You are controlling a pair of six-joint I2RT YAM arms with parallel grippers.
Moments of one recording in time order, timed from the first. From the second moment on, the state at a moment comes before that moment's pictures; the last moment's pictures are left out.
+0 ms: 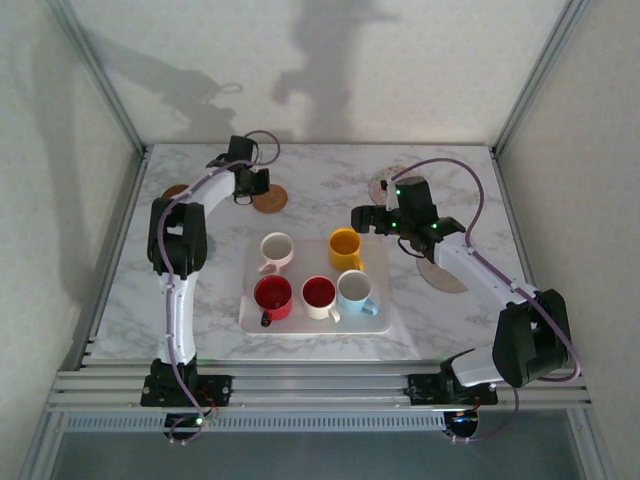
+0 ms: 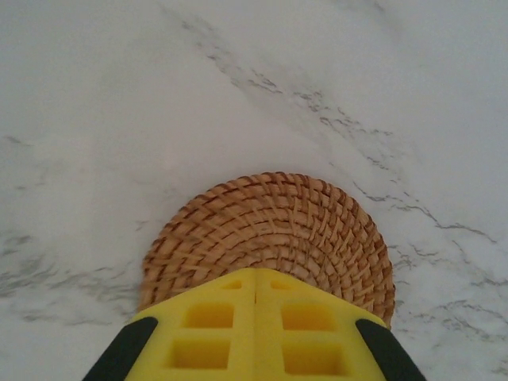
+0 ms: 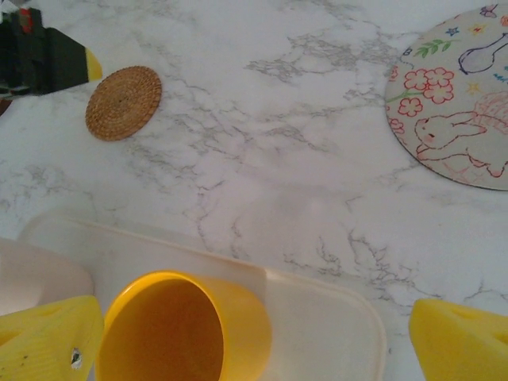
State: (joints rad) left arm -0.17 2.33 1.88 -0.52 0.13 -0.29; right arm 0.43 1.40 1.03 -0.31 -0.11 0.28
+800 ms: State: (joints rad) left arm -0.25 2.44 2.01 -0.58 0.12 -0.21; right arm 0.43 1.41 1.03 -0.31 -0.07 0.28
